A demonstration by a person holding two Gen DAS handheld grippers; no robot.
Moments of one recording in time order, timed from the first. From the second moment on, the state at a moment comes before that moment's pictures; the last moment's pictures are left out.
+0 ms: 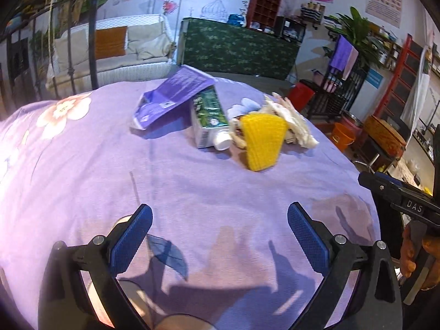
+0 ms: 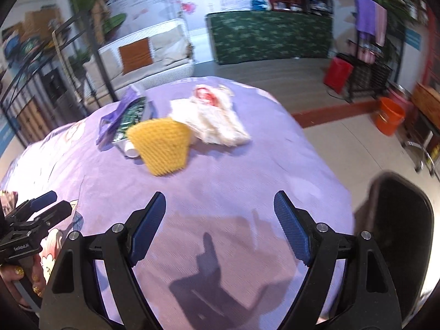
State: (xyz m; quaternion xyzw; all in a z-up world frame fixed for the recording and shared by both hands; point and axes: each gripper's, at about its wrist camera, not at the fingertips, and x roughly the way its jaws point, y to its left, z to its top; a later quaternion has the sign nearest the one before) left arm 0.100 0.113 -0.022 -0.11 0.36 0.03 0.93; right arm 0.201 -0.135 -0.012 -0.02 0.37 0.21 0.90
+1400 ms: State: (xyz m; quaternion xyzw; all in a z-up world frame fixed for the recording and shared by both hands) left arm 0.241 0.064 -0.051 -0.13 0.43 -0.06 0.89; right arm 0.272 -0.121 -0.005 -0.10 0.36 0.18 0.91
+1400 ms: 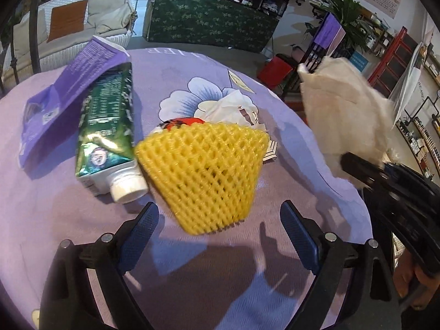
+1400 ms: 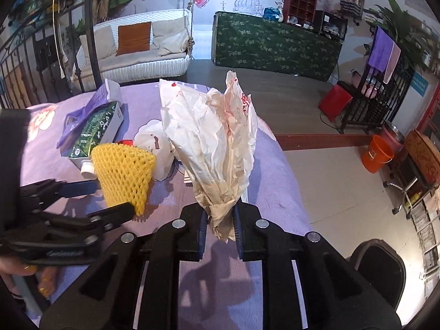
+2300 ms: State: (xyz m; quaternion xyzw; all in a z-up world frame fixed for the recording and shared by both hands) left arm 0.195 0.050 -0.022 -0.15 0.39 -0.09 0.91; right arm 0.216 -0.170 -0.006 -0.03 0.36 0.17 0.92
